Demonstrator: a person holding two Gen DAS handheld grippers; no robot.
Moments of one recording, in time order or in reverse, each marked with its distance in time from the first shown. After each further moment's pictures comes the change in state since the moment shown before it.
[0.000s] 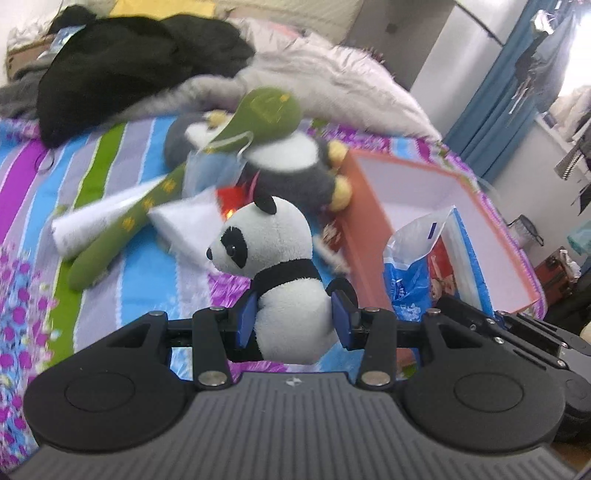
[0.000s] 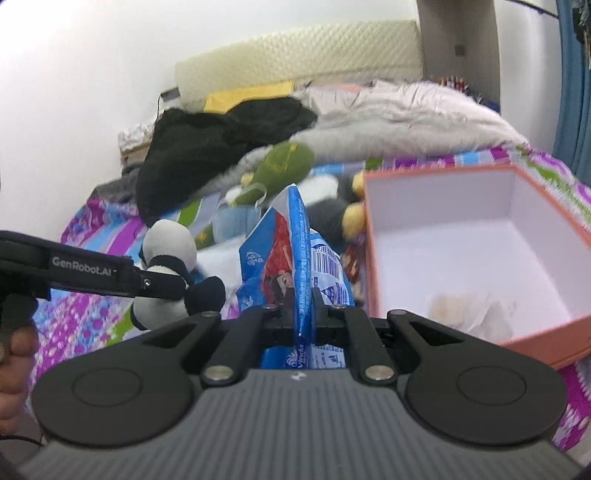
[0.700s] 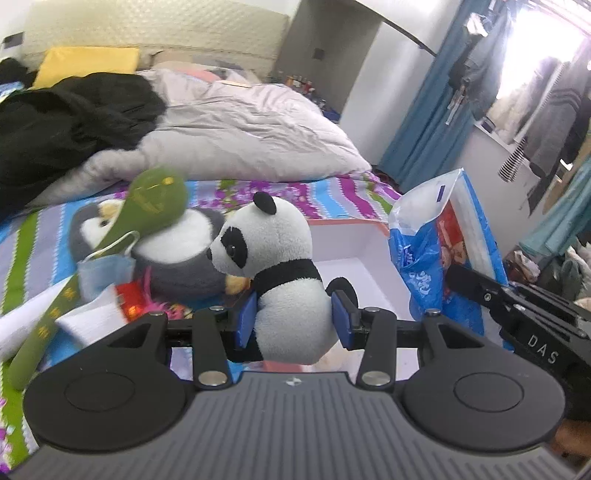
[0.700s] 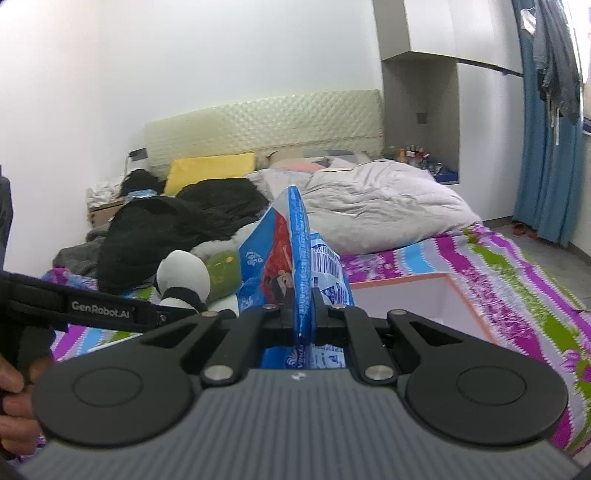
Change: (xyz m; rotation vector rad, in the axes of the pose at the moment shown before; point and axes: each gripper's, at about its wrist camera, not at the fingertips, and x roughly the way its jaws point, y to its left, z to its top) left arm 0.013 -0.109 0.080 0.129 -0.085 -0.161; right arm -0.041 -0.068 0.086 -0.007 -0.172 -0.129
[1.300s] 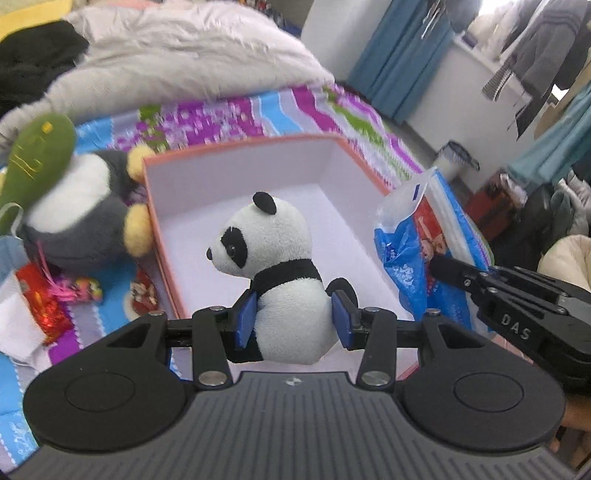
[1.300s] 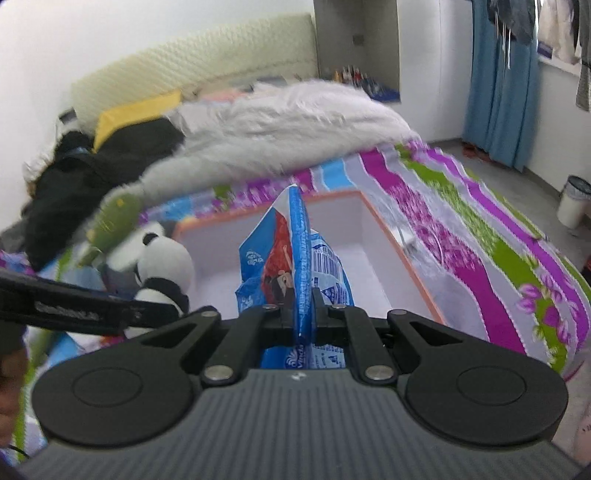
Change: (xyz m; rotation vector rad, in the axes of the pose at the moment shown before) left arm 0.148 -0.062 -0.005 0.080 0.292 -0.076; right arm 0.059 -0.105 -0.041 0.104 0.274 -0.162
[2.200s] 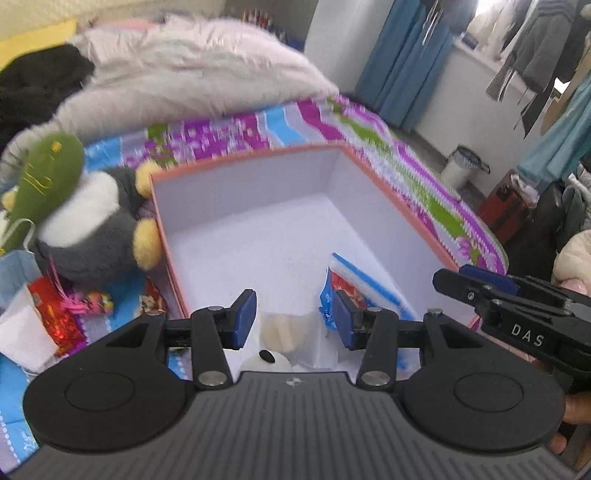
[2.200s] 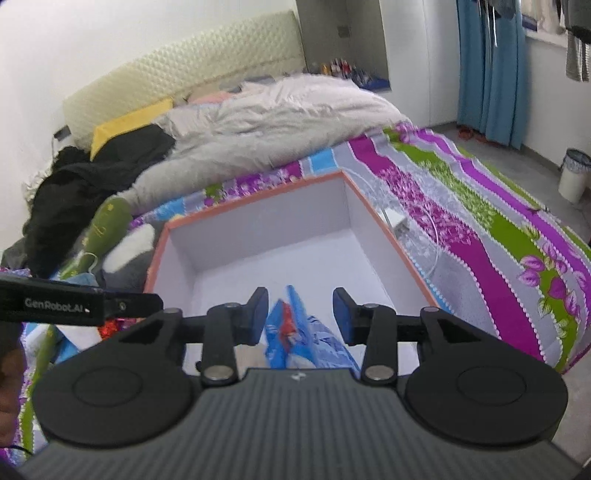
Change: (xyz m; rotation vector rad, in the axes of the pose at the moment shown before) left arm -0.017 -0.013 -0.015 0.046 -0.096 0.061; right arm -0.015 -0.014 -0.014 0.060 -0.064 0.043
